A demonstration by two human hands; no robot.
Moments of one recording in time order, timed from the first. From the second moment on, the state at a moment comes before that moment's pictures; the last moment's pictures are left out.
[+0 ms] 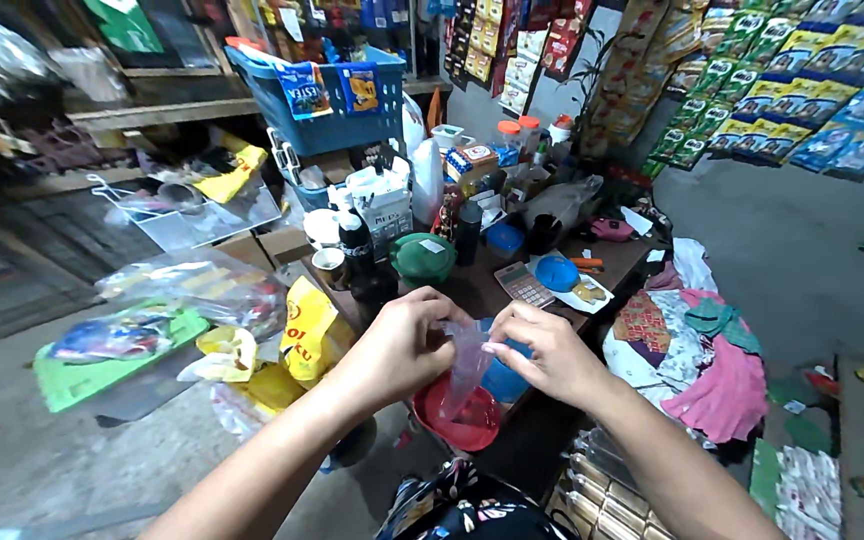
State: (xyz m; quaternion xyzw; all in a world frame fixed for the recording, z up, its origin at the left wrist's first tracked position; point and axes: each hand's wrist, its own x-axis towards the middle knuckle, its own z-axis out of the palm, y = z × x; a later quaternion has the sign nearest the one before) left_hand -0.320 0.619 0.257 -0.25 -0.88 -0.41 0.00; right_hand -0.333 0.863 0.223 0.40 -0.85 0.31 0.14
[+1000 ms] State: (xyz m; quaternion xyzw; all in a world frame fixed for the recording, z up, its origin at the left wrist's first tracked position) left_hand -0.312 0.639 0.218 -0.27 -0.79 -0.52 0.15; right_hand -0.349 0.838 0.254 0.24 -0.80 0.48 -0.25
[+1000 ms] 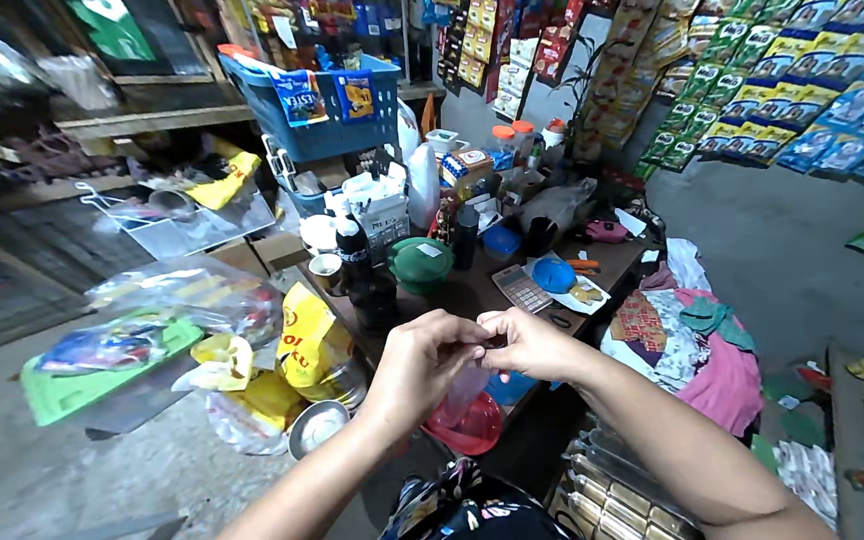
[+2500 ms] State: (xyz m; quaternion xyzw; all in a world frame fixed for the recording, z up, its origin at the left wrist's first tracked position) left_hand -0.359 0.615 0.302 -0.06 -0.53 -0.84 0.05; right_hand -0.291 0.818 0.011 0.29 -0.74 0.44 0.41
